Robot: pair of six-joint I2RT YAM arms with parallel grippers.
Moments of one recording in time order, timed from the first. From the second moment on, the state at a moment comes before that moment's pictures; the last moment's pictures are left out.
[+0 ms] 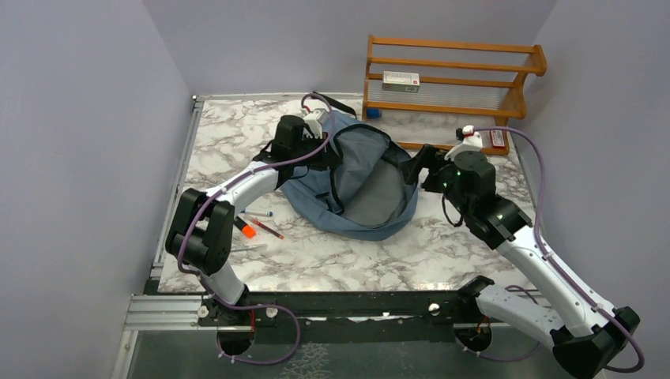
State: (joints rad) left arm -0.40 1.66 1.09 0.08 0.50 -0.39; right arm 0.56 0.91 0.91 -0.35 0.24 0.53
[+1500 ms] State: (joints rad) left arm -0.49 1.52 1.02 0.05 0.44 -0.38; right arm 0.56 1.14 0.98 -0.35 0.18 0.46
